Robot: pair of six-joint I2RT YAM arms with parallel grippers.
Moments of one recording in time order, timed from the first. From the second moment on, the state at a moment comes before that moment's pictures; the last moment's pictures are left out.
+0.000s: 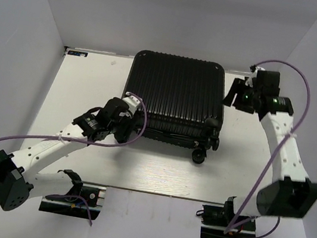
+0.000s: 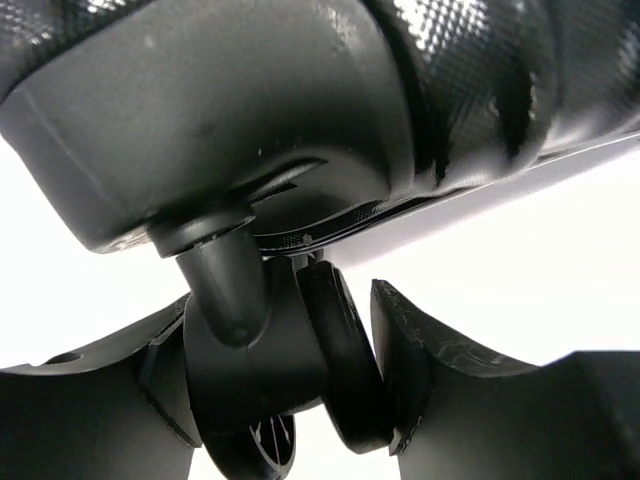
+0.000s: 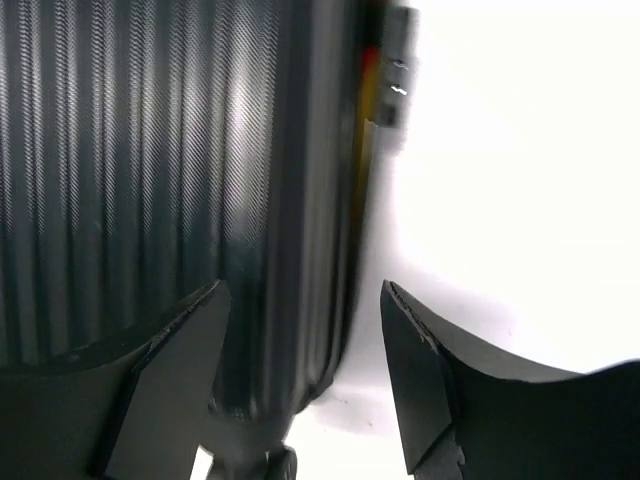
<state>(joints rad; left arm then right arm) -0.67 1.11 0.87 -0.55 -0.18 -0.12 0.13 1.45 1.47 -0.79 -0.18 0.20</state>
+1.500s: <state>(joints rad) -0.57 1.12 0.83 -0.50 -0.17 -0.36 0.76 0.89 0.59 -0.37 0.13 0.19</state>
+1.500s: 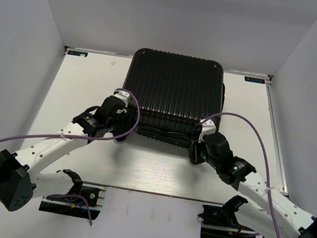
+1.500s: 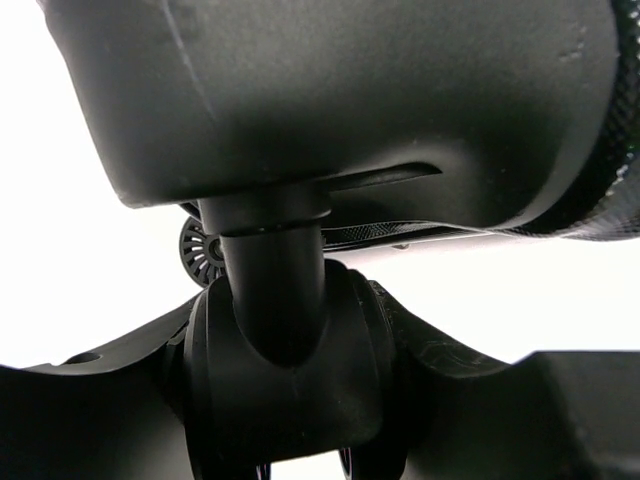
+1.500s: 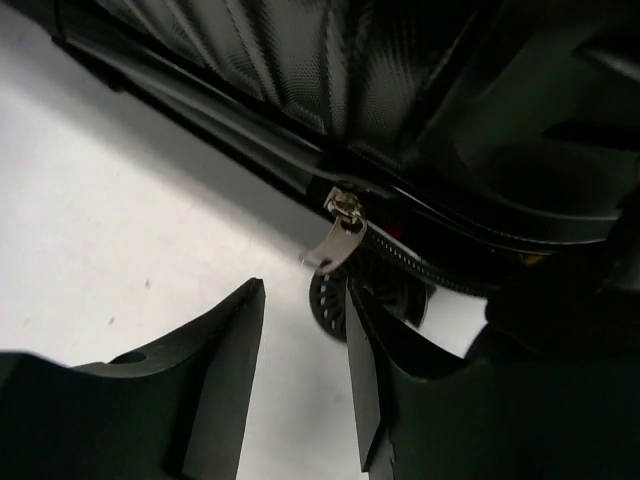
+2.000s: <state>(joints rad) -0.58 1.10 0.79 -0.45 -0.18 -0.39 0.87 0.90 0.36 0.07 0.38 0.24</state>
